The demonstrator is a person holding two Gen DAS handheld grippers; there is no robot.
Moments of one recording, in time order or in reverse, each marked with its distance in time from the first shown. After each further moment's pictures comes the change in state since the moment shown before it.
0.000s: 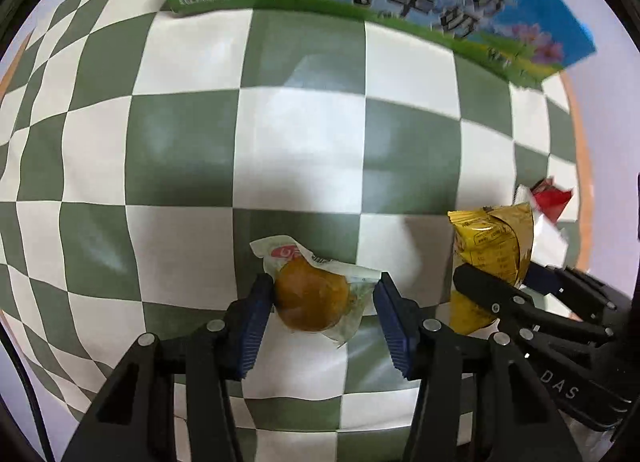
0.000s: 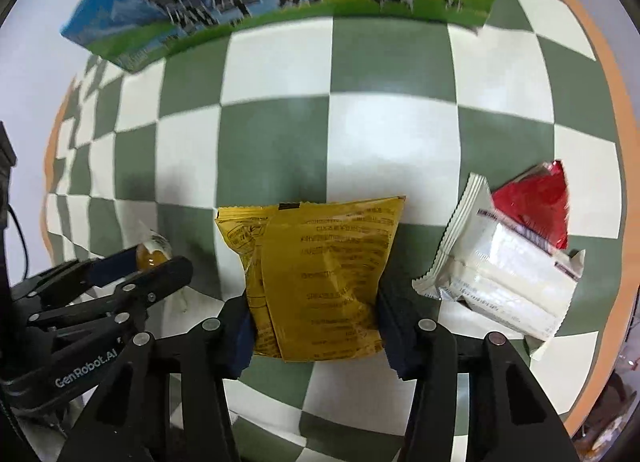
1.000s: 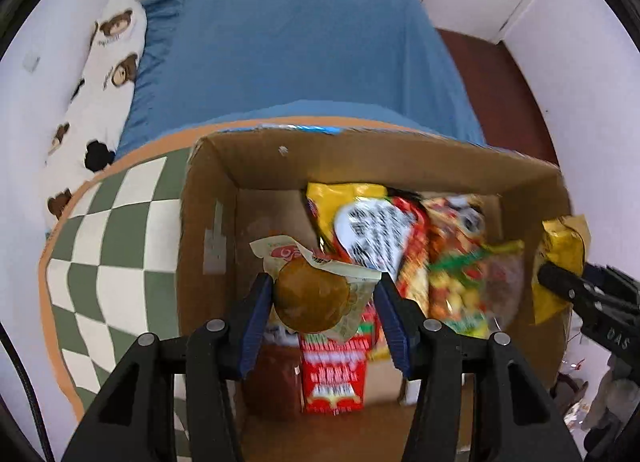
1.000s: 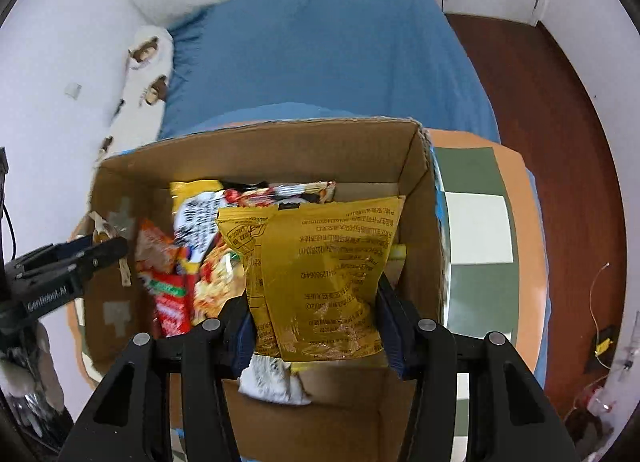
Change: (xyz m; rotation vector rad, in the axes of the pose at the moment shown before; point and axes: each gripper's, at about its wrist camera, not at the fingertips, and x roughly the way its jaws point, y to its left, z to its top) left arm -0.087 0.016 0.333 0.083 -0.105 0.089; right arm -0.108 -0.031 0.339 0.045 -0.116 -0.053
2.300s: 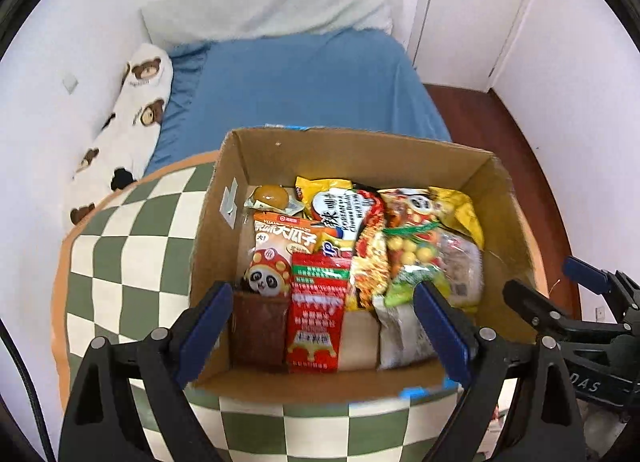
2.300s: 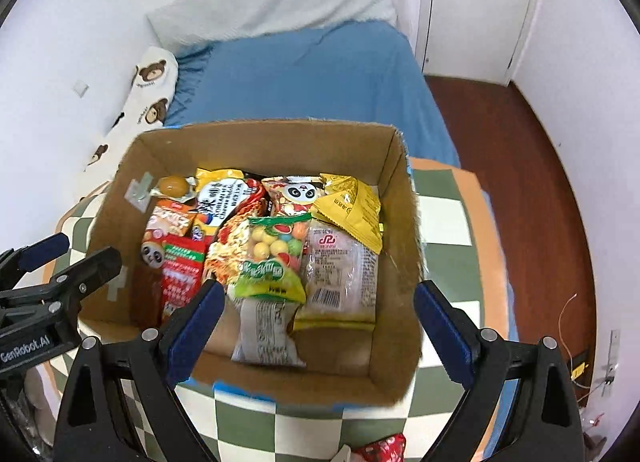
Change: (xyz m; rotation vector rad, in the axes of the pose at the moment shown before) left arm -0.094 -0.044 -0.120 0.002 -0.337 0.045; right arm -0.074 0.037 -0.114 -0.092 -0.277 -0.125
